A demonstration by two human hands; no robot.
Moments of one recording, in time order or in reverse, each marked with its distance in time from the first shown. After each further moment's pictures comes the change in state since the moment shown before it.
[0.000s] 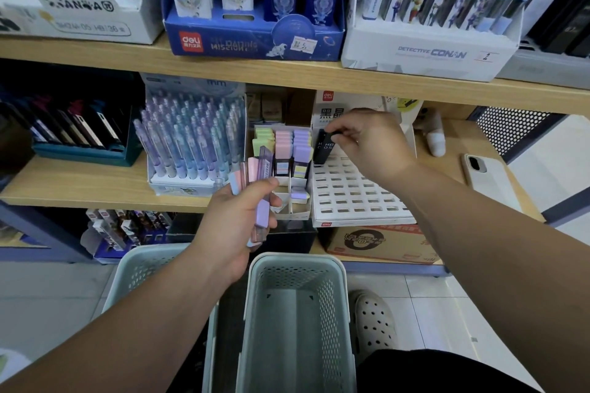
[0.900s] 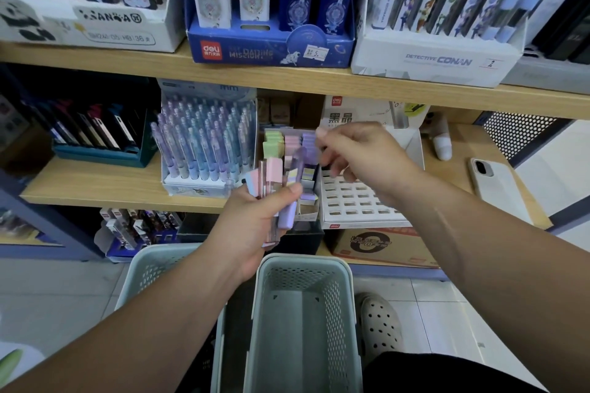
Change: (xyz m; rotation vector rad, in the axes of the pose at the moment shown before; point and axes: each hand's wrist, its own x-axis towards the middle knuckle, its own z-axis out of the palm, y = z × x) left_hand -0.015 0.007 0.005 -0.014 -0.166 0.044; right_hand -0.011 -0.058 -0.010 0.634 -0.197 0.479
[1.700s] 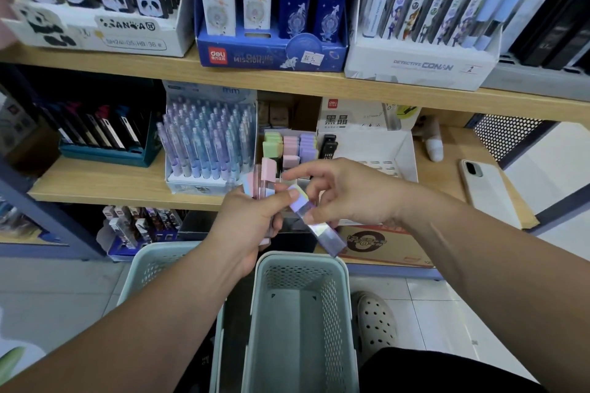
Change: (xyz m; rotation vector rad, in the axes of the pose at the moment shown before) left_hand 0.000 -0.007 -0.003 0.124 0.171 -0.008; right_hand -0.032 0.002 0.003 -0.182 -0.551 -0.040
